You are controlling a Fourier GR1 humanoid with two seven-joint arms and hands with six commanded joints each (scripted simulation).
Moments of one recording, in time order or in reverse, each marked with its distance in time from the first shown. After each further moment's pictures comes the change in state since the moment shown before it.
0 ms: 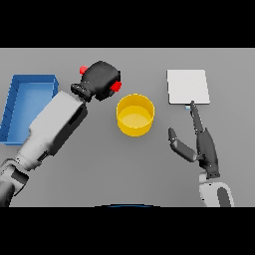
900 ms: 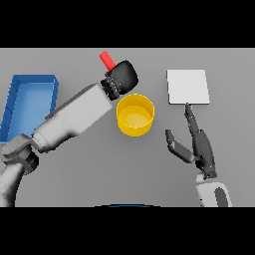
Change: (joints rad) left arm -0.273 -0.054 -0.387 0.225 -0.318 -0.124 -0.018; right arm 0.003 0.017 0.007 0.019 -0.039 0.034 -0.013
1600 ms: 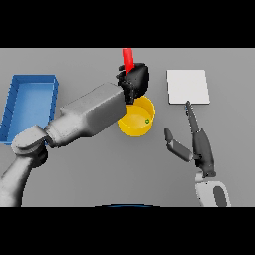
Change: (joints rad) left arm -0.137 -0.063 -0.253 0.065 -0.173 -0.043 -0.060; right arm -0.015 0.001 0.002 0.008 0.045 -0.040 -0.015
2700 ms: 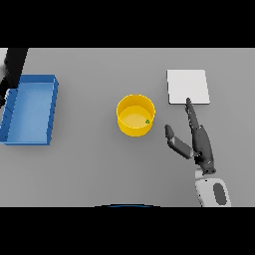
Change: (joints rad) left arm -0.203 0.349 0.682 0.402 0.666 0.203 0.167; right arm -0.030 0.007 -0.013 0.019 -0.037 0.009 0.007
